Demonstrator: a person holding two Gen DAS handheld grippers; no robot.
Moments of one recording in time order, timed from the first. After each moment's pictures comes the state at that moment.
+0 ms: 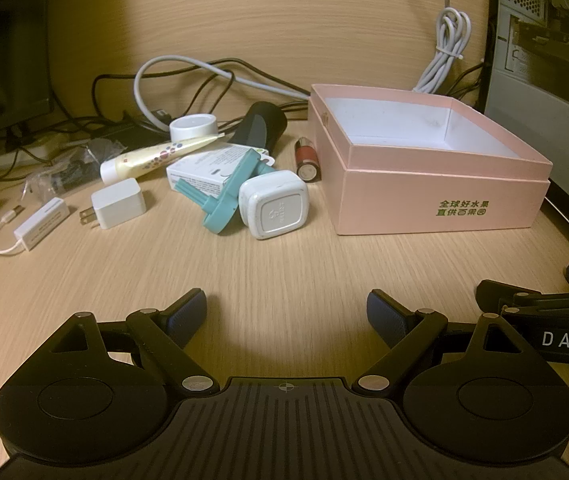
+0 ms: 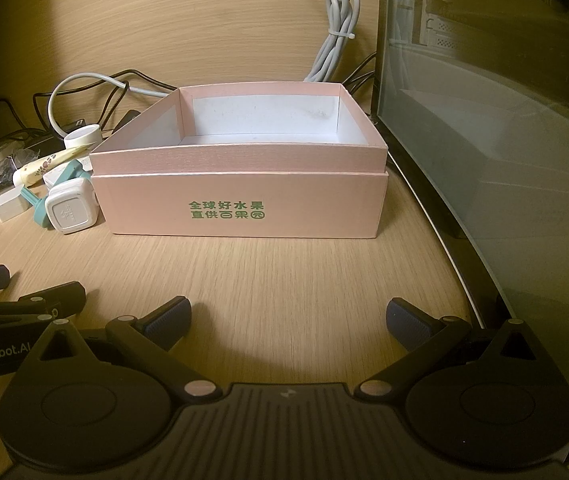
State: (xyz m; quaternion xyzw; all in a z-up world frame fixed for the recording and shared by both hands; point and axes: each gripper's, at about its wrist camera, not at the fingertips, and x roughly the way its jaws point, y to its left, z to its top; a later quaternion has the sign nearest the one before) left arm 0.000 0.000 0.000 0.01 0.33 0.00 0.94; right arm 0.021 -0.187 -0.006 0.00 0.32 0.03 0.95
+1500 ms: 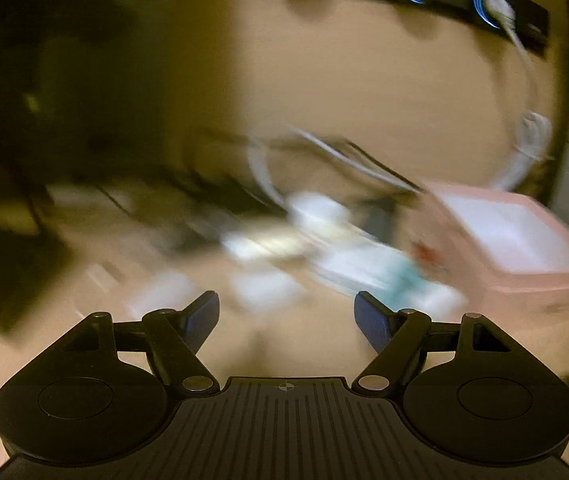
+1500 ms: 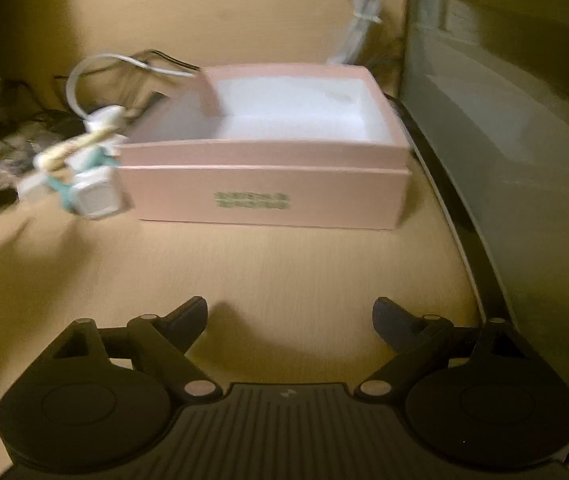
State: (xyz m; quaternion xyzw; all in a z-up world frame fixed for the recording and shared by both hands) left arm 0.010 0.132 0.049 0.00 0.25 0.05 0.97; right arm 0.019 -0.184 0.005 -0.01 0.35 0.07 0.93
